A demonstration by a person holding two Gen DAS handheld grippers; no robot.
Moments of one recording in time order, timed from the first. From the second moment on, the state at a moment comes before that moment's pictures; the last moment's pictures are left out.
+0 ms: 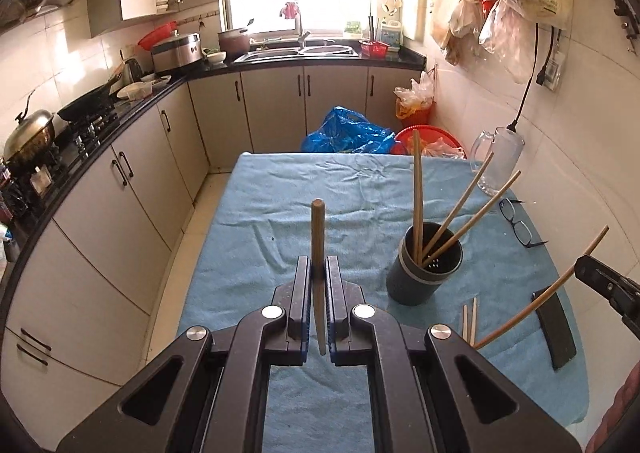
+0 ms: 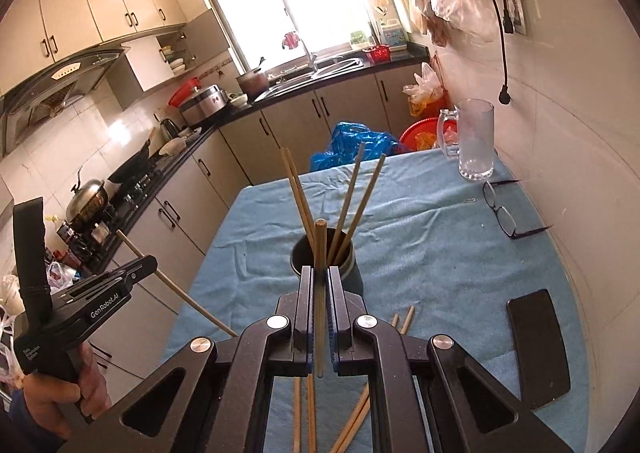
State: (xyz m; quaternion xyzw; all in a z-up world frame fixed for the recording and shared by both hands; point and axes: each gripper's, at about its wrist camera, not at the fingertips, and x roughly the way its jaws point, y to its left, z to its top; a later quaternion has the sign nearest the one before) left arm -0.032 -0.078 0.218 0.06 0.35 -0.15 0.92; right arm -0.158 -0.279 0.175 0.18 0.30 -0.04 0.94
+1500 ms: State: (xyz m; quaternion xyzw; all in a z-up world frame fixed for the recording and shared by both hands) left arm 0.037 -0.089 0.289 -0.07 0.36 -0.25 0.90; right arm -0.145 -0.320 0.240 0.21 0.24 -0.03 0.95
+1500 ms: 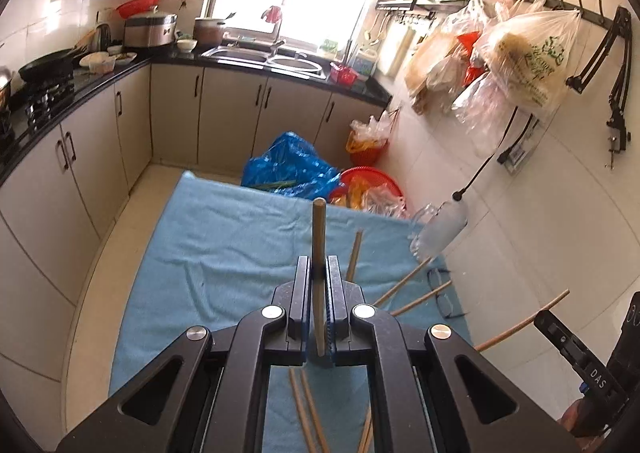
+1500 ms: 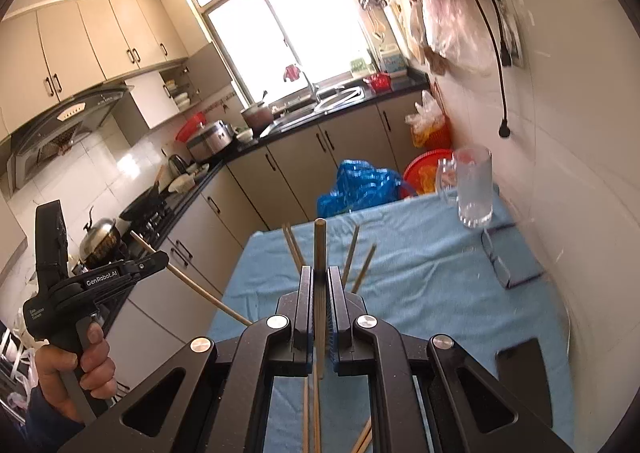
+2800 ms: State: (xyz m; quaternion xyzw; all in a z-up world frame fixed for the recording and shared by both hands) left arm 0.043 -0.110 0.250 -0.05 0.38 -0.24 0.89; right arm -0.095 -0.350 0.237 0.20 0.27 -0.06 0.94
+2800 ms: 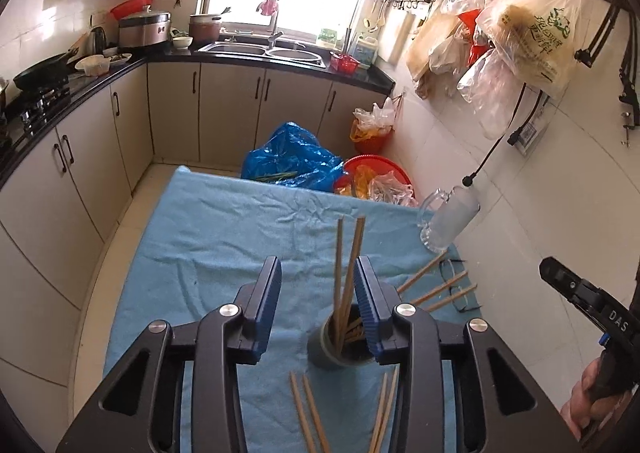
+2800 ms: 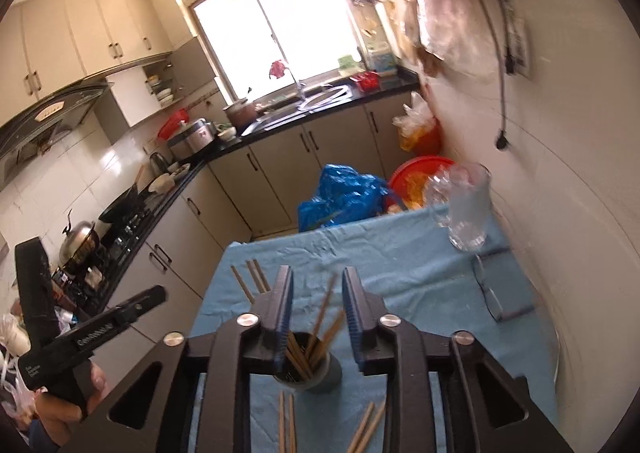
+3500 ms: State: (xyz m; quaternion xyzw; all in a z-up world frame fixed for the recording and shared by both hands) left arm -0.022 -0.065 0.077 -0.04 0.57 -0.21 0.79; right arm -0.134 -0.363 0.016 0.37 0.49 -0.10 0.78
